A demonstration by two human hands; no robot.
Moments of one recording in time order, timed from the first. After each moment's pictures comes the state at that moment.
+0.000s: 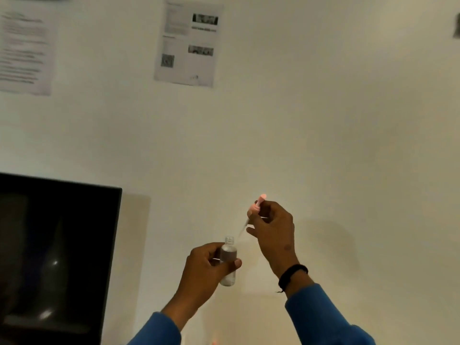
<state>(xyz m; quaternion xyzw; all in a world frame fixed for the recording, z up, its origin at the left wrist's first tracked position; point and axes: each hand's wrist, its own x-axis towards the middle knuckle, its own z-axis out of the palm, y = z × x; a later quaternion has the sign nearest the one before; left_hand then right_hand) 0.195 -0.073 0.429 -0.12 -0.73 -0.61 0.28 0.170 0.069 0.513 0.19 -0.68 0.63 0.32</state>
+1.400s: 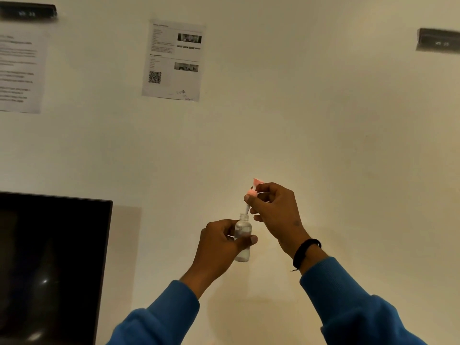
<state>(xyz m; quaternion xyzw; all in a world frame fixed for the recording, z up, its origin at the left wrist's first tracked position) 0.199 -0.031 0.498 -0.18 -0.75 -0.54 0.34 0.196 0.107 0.573 0.23 -0.72 0.57 0.33</state>
